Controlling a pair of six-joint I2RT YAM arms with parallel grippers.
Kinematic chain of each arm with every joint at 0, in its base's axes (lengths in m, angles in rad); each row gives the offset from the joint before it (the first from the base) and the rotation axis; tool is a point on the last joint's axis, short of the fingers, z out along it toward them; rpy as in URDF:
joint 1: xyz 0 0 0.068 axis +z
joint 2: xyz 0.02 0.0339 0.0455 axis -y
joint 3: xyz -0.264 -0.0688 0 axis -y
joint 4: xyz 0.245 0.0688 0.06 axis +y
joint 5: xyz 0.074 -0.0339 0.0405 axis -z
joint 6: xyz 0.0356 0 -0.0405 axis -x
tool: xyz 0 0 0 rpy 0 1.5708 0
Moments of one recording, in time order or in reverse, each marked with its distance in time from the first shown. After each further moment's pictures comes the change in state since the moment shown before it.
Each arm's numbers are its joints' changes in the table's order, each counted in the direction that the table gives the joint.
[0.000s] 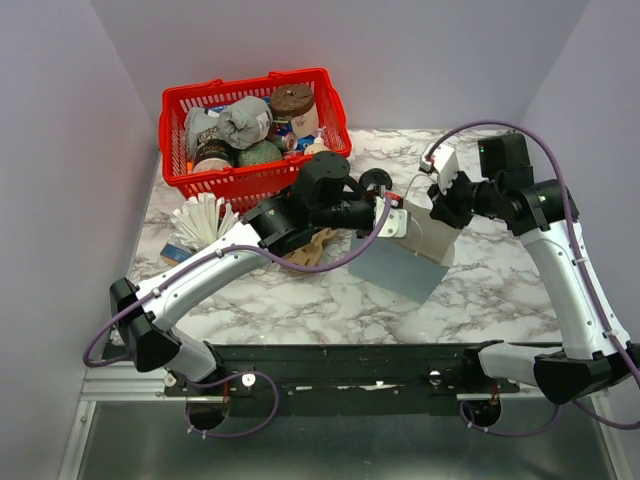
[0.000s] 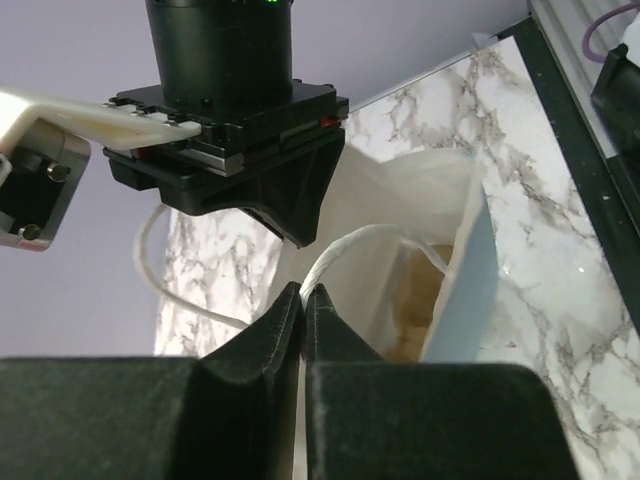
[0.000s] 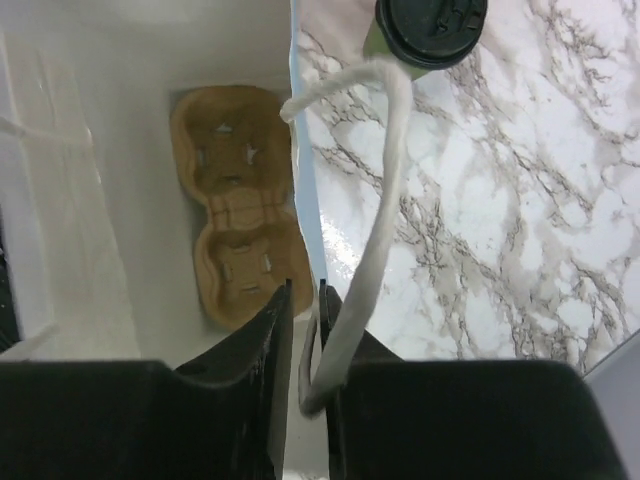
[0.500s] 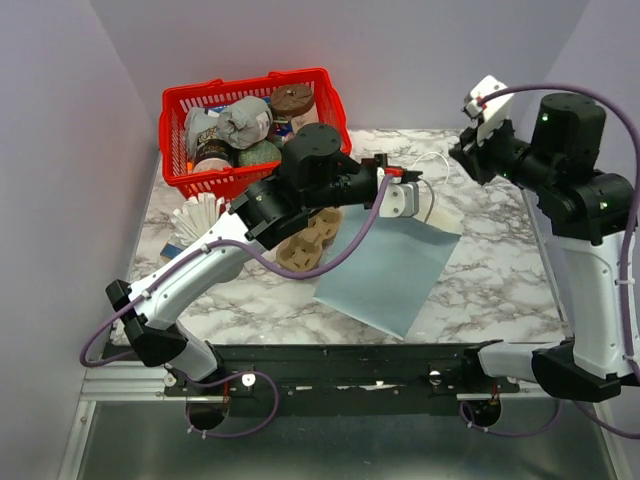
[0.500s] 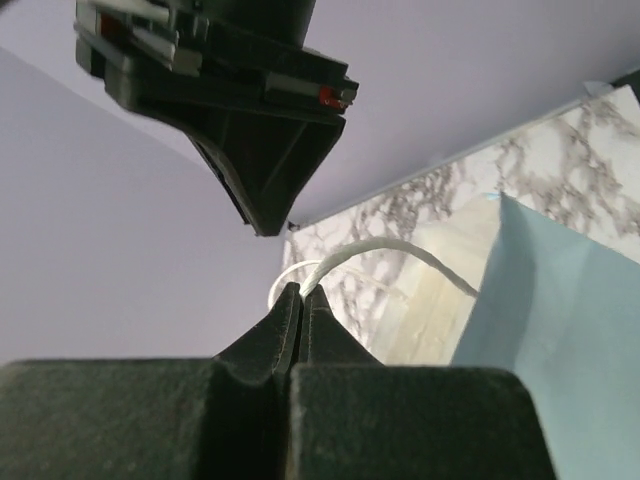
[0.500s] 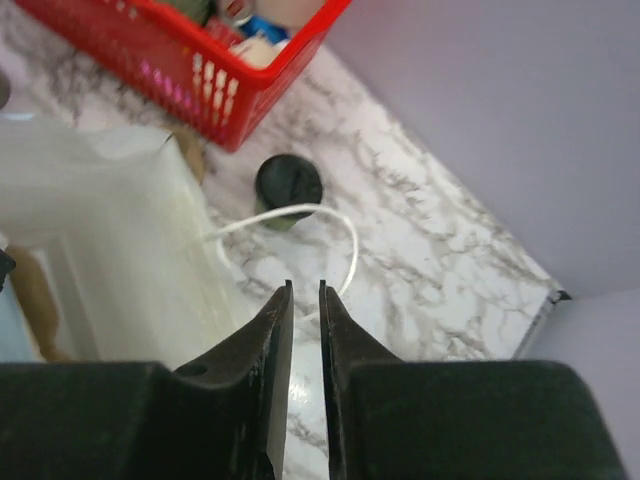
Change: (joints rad) left arm -0.021 -0.039 0.258 0.050 -0.098 -0.062; right arm 0.000 -0.037 0.405 -0.048 0.055 -0.143
